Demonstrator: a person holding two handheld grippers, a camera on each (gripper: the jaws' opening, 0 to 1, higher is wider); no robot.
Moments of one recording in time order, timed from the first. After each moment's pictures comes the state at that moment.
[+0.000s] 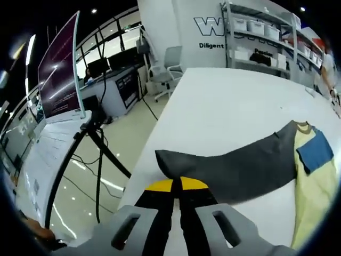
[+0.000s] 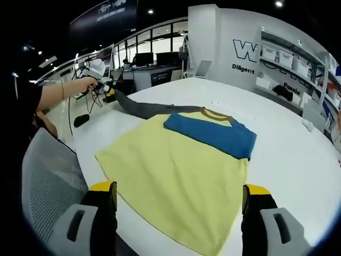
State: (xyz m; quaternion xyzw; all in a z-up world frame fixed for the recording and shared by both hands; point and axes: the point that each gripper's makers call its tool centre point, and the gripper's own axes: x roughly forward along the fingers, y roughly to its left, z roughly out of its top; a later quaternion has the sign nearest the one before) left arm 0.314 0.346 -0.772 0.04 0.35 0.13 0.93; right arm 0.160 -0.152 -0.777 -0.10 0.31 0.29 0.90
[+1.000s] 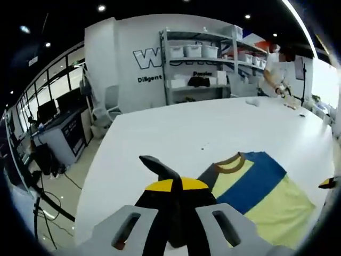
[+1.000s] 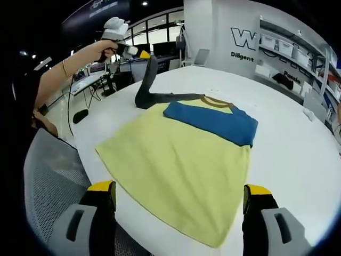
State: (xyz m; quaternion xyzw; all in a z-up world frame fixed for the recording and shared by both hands) left arm 0.402 0.117 -0.673 0.07 0.23 -0.13 0.96; right arm 0.151 -0.155 -0.789 -0.09 0.36 0.28 0.88
